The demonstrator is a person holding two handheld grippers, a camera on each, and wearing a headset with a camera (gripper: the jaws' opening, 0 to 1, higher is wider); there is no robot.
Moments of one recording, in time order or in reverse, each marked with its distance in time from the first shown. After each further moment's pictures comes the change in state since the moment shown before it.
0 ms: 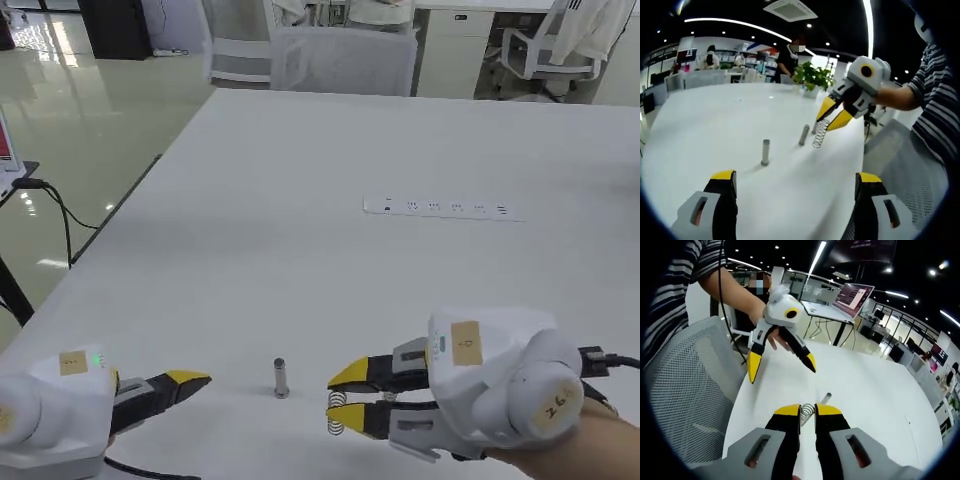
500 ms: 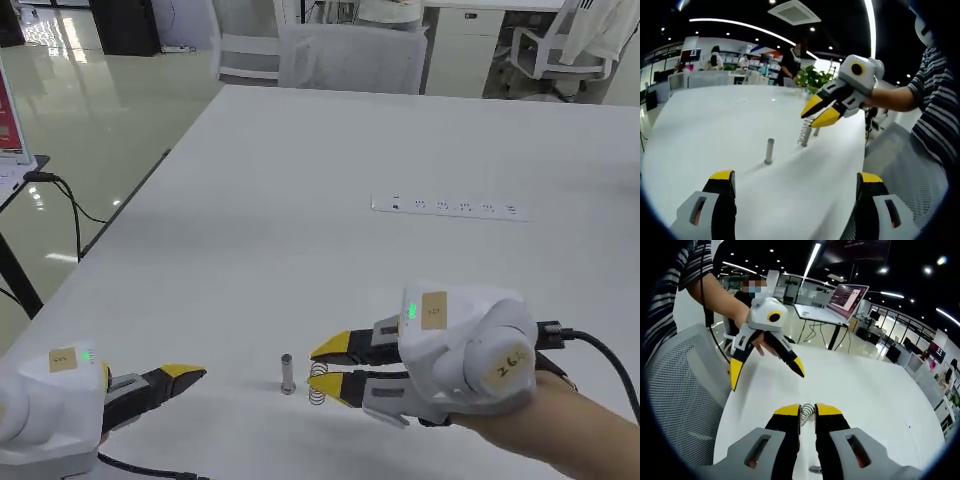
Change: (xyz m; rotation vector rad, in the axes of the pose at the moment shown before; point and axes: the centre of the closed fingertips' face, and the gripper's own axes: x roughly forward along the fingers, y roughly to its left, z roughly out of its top) left arm -0.008 0.002 0.000 -0.019 -0.024 0.020; right arm 0.021 -0.024 0.014 0.027 -0.035 -0.032
